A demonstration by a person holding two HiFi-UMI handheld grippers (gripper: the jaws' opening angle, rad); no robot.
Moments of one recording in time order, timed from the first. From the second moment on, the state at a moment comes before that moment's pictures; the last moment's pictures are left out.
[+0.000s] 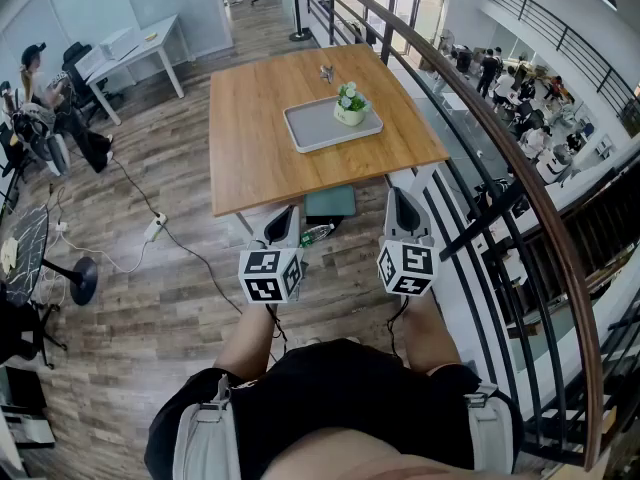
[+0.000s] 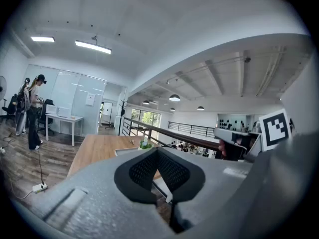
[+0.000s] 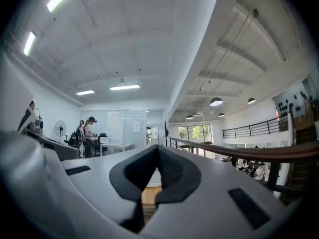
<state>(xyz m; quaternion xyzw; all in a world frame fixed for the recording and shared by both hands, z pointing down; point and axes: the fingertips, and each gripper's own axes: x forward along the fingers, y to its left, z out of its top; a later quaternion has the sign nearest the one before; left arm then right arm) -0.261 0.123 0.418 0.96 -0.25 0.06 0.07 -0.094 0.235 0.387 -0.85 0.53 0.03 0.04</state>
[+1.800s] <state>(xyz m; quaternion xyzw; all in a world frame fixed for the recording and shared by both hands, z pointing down) -0.226 0.003 0.441 0.97 -0.24 0.05 0.06 -0.053 0.141 0.410 -0.86 0.50 0.04 0.06</state>
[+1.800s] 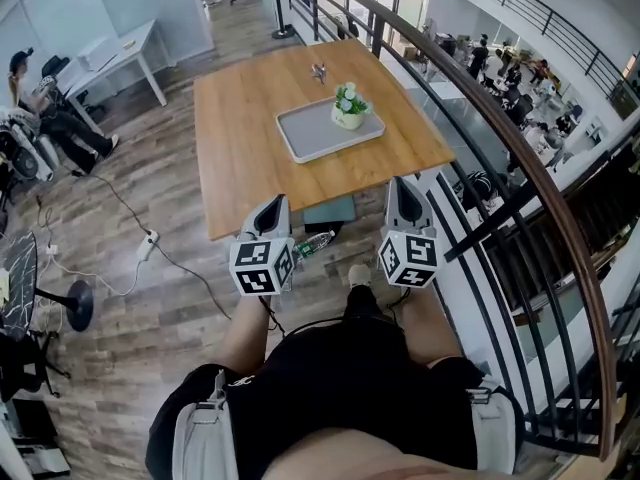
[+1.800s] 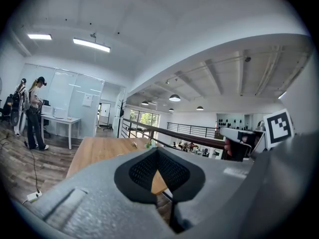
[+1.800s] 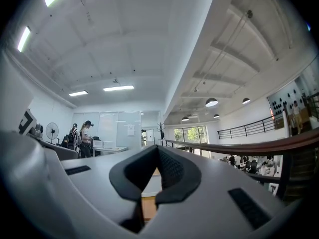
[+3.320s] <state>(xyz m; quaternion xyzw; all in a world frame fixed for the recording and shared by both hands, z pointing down) 0.067 -0.226 0.442 0.93 -0.34 0.09 0.09 0.266 -0.157 0.432 -0.75 0.66 0.00 0.03</state>
